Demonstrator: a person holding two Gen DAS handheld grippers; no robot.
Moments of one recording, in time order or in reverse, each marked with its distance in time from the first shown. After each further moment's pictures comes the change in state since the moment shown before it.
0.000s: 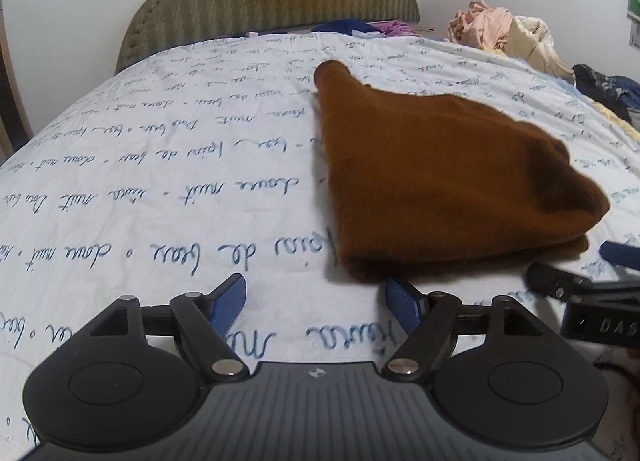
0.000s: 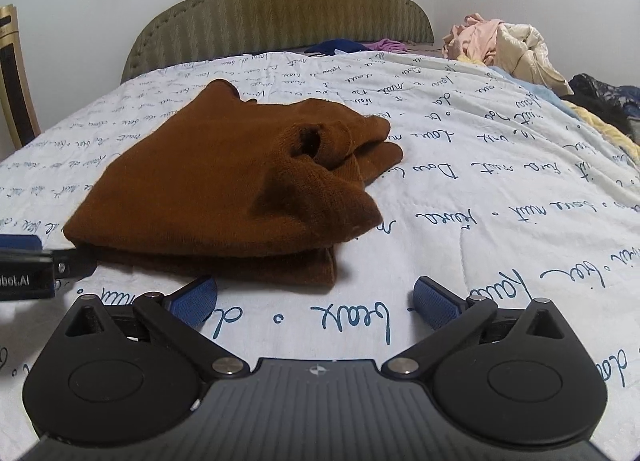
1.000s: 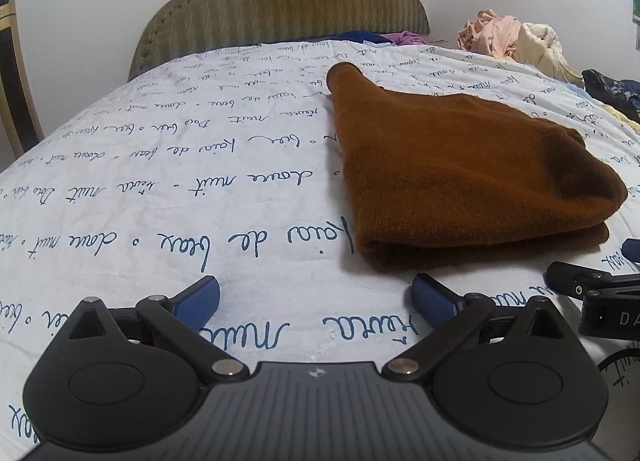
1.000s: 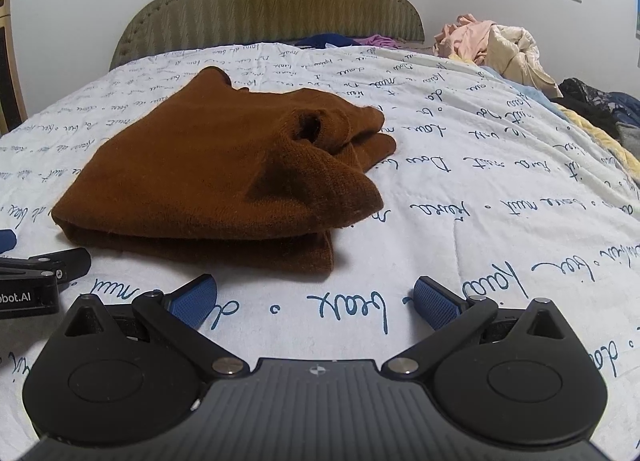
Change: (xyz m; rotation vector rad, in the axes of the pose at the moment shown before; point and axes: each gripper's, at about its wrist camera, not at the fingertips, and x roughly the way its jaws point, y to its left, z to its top) left arm 0.007 0.001 -0.013 -0.007 -0.046 0.030; right arm 0.003 0.006 -0.004 -0.025 0.019 -0.054
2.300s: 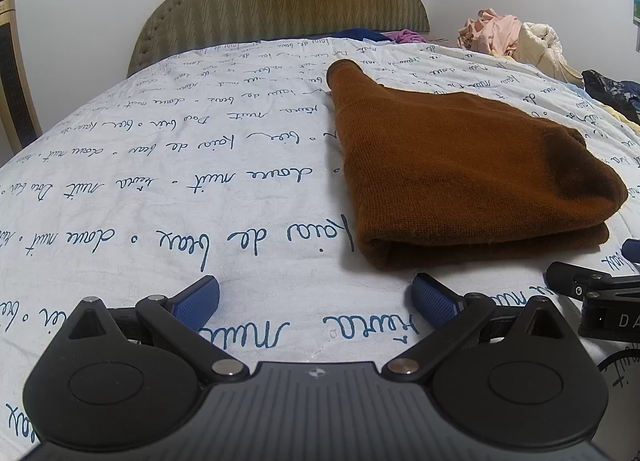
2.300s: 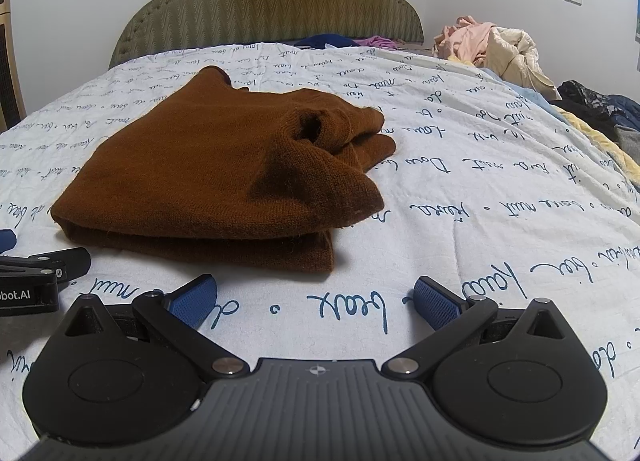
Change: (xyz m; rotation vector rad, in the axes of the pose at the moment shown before) left arm 0.002 0.000 0.000 0.000 0.005 -0.001; right arm 0.000 0.000 0.001 -0.007 -0.001 -0.007
